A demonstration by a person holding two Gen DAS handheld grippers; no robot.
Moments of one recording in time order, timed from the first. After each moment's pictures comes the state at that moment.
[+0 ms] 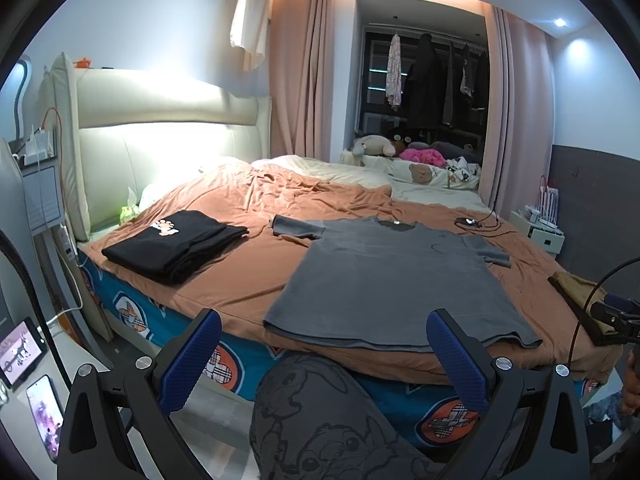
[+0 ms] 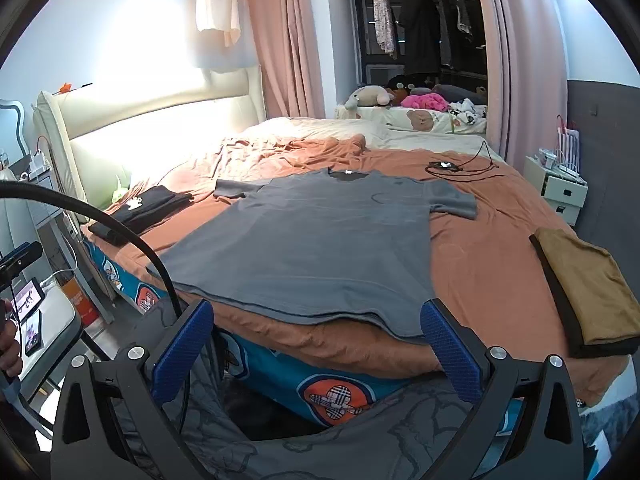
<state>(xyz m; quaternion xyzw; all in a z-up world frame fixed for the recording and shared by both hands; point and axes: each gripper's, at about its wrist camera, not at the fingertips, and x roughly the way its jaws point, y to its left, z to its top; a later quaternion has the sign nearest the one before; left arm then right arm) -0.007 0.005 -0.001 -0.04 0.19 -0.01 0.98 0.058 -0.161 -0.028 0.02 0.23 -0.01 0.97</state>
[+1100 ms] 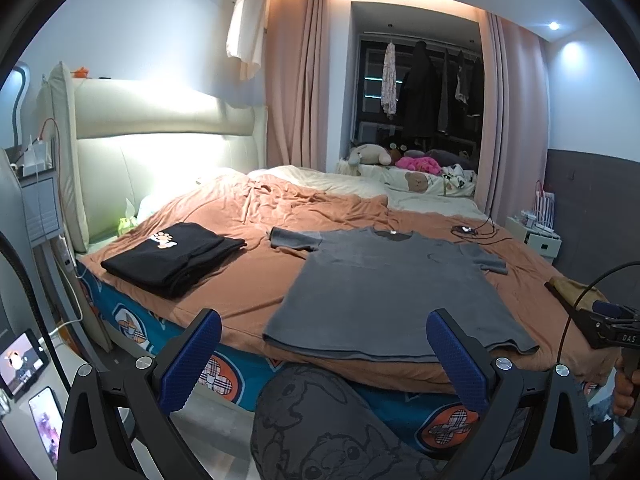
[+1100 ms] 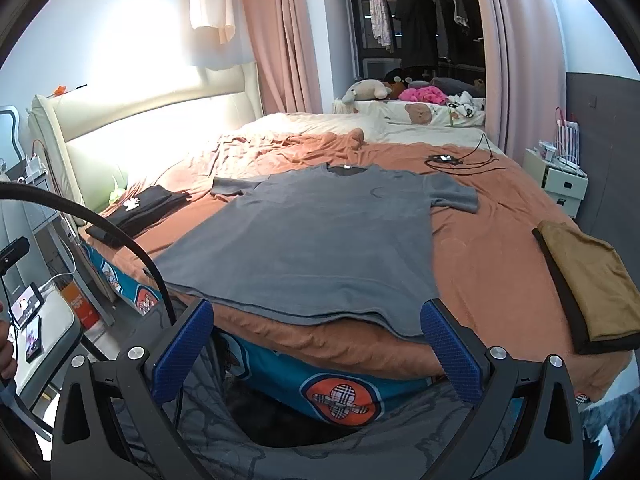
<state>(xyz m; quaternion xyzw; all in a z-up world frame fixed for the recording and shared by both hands) -0.010 0.004 0.010 -0.04 0.17 -0.01 0.98 0.067 -0.161 -0.031 0.03 0.23 -0.01 0.97</state>
